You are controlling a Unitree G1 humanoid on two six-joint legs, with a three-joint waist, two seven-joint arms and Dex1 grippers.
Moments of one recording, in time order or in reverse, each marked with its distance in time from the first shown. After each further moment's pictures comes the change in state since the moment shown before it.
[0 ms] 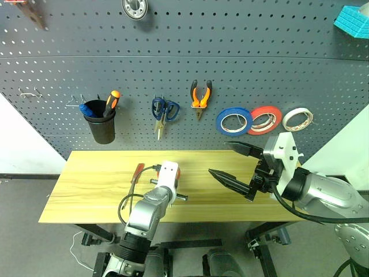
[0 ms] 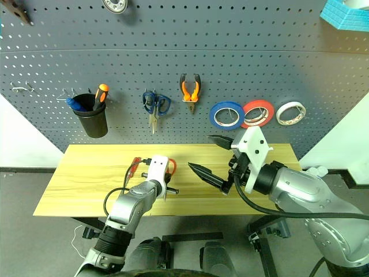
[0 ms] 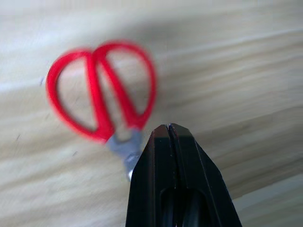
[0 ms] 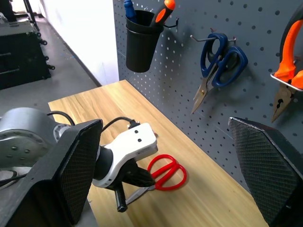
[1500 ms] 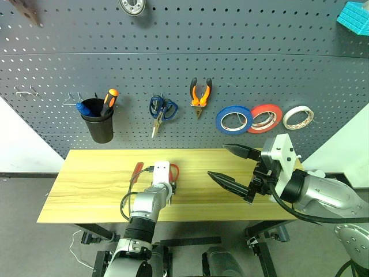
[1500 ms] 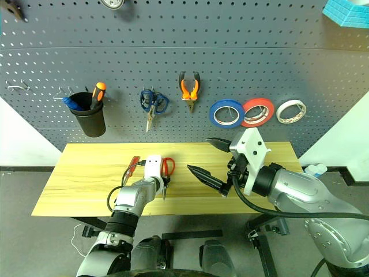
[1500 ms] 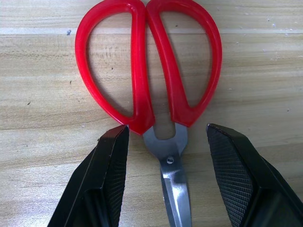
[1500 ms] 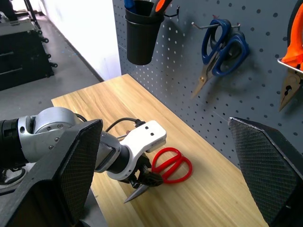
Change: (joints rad) left arm -0.152 -0.068 0.201 0.322 -0.011 -0.043 0.117; right arm 0.009 -0.006 0.000 -0.005 0.030 0.021 -0.023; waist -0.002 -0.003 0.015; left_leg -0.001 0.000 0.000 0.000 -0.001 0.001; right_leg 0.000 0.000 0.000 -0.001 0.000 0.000
